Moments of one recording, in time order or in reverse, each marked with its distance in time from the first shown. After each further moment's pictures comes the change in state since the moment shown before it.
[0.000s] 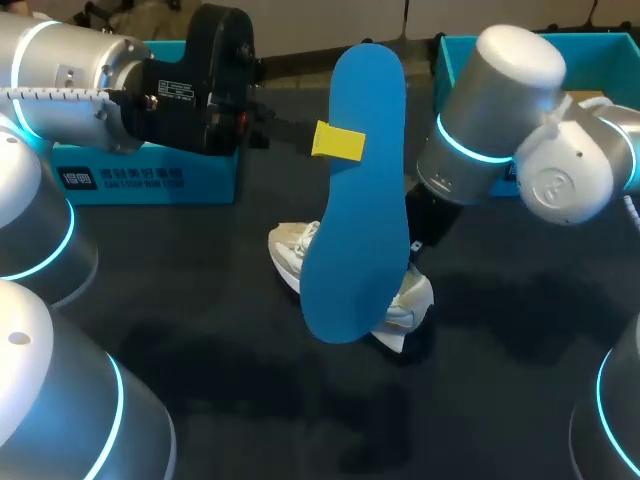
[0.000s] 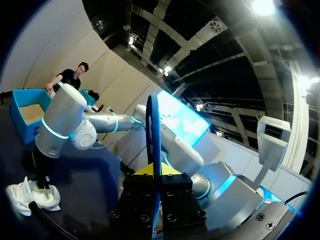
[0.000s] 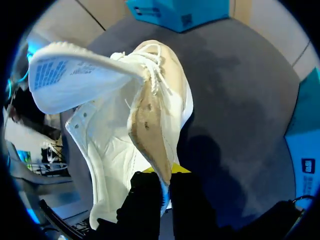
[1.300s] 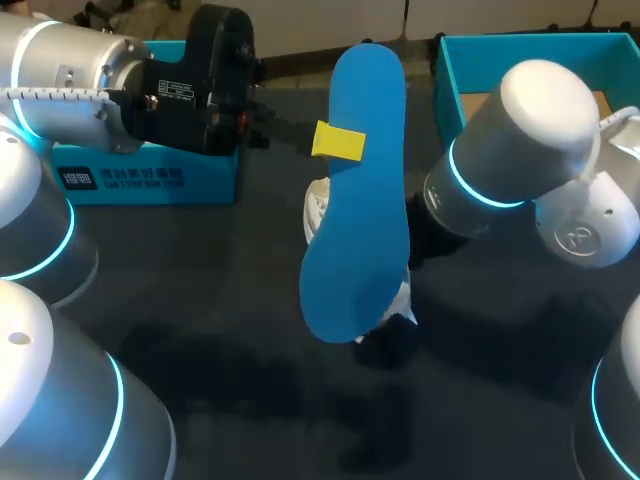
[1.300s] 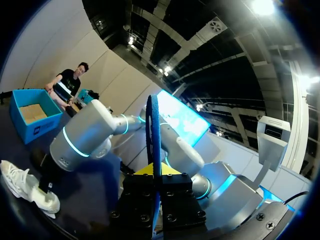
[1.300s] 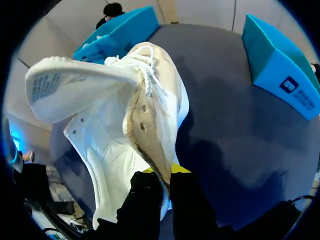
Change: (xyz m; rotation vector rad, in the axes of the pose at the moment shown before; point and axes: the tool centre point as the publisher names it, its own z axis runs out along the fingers) left arm 0.000 0.000 0.000 0.000 0.000 0.000; right arm 0.021 0.006 -0.018 -0.198 -0.127 0.606
